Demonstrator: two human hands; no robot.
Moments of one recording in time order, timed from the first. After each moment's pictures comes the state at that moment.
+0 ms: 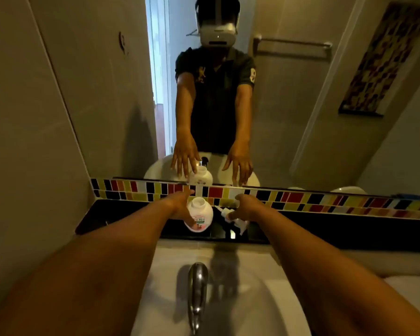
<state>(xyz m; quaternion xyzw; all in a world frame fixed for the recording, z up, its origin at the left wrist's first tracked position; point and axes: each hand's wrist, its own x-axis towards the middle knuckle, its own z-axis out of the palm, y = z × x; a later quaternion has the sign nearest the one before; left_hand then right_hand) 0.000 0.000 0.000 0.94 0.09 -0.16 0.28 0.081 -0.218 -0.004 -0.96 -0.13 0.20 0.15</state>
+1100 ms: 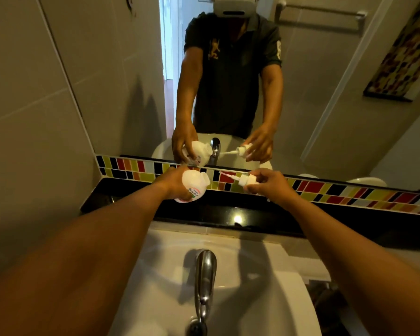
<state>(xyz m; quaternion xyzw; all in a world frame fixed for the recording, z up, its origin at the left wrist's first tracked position) 0.005 0.040 -0.012 0.94 0.13 -0.05 0.32 0.096 -0.242 0.003 -0.88 -0.17 0.14 0.42</state>
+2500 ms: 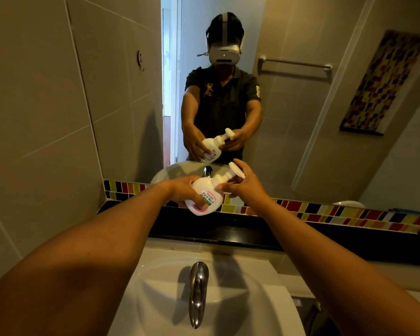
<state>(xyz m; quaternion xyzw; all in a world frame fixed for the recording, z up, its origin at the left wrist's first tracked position) -0.008 0.010 0.064 0.88 0.02 -0.15 0.44 0.024 -0.208 0.082 -0.76 -0.21 0.11 0.60</state>
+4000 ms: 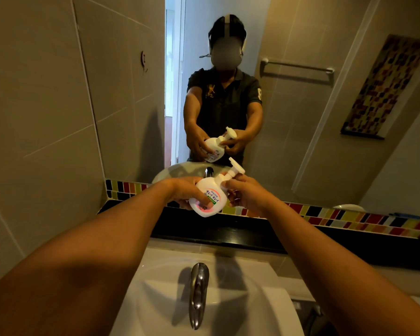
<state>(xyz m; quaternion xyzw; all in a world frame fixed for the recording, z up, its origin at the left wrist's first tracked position) -0.006 0.010 0.068 0.85 0.03 -0.18 0.50 0.033 -0.212 0.080 -0.71 -0.20 0.27 0.62</state>
